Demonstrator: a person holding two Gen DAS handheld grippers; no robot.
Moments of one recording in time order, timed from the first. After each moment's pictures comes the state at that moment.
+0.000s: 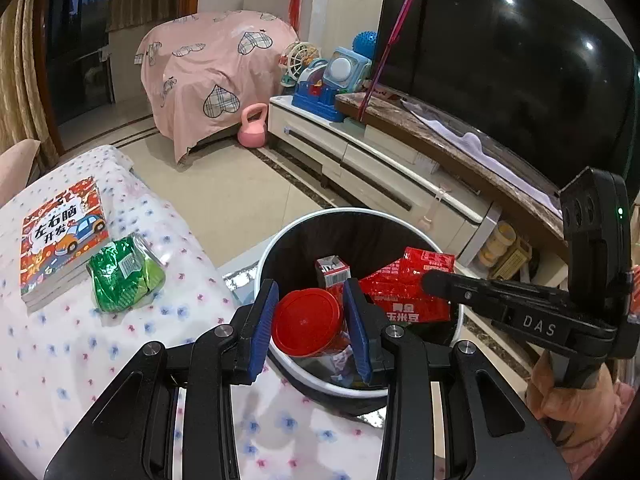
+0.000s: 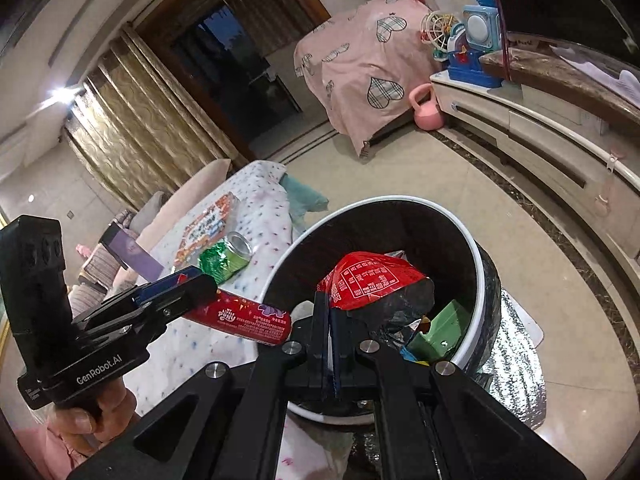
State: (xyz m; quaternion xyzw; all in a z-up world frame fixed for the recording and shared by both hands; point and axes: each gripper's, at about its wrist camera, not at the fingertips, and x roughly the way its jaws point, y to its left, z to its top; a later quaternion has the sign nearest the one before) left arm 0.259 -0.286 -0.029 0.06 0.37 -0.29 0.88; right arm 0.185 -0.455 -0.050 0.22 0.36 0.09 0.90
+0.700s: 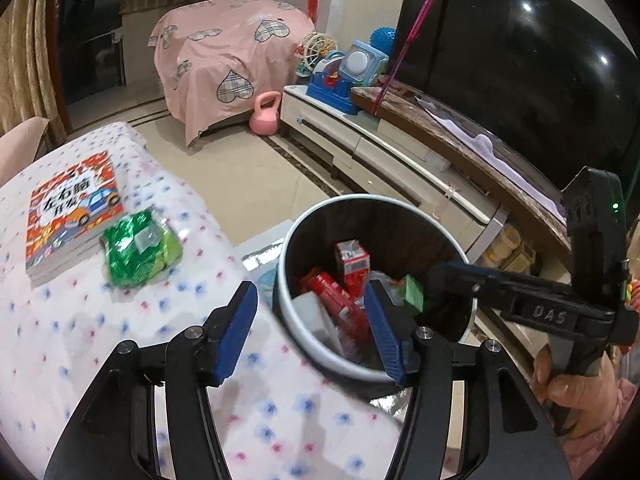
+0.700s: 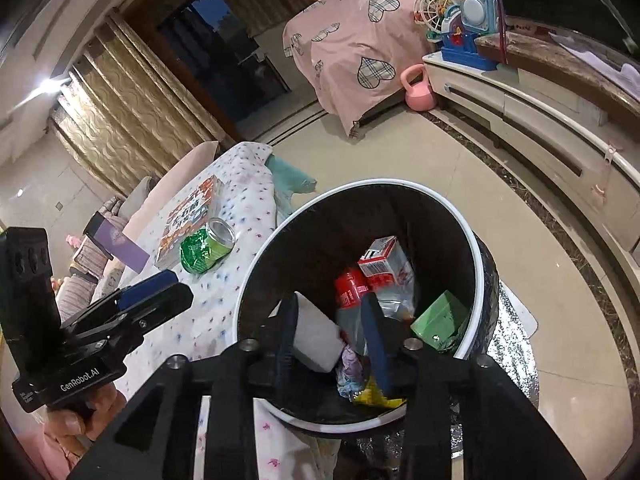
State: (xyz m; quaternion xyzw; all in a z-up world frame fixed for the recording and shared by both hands) left arm 0.259 -0.258 -0.034 0.03 0.39 -0.27 0.88; right arm 0.196 -0.456 -0.056 0.21 0.40 0.08 0.89
